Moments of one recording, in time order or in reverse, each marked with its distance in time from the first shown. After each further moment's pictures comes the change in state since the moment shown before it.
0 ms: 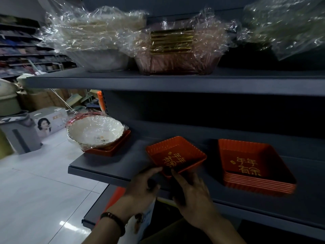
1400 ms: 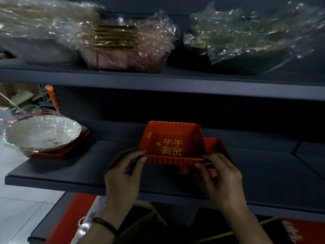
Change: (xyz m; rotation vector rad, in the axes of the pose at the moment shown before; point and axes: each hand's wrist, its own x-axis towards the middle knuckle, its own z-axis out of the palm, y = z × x) left_hand 0.000 0.110 0.050 -0.312 0.545 0.246; right_hand -0.077 0.092 -0.122 0.132 0.748 -0.053
